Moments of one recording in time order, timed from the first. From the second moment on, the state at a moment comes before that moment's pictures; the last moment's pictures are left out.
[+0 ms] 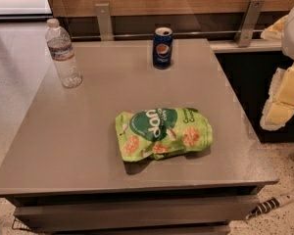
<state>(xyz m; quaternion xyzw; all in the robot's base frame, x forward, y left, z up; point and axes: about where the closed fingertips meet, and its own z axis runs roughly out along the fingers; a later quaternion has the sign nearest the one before) 0.438 -0.213 0.989 -0.60 0.78 -0.05 0.18</state>
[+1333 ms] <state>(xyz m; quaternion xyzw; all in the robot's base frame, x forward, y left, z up) 0.526 -0.224 0.927 -0.52 0.77 0.06 0.36</state>
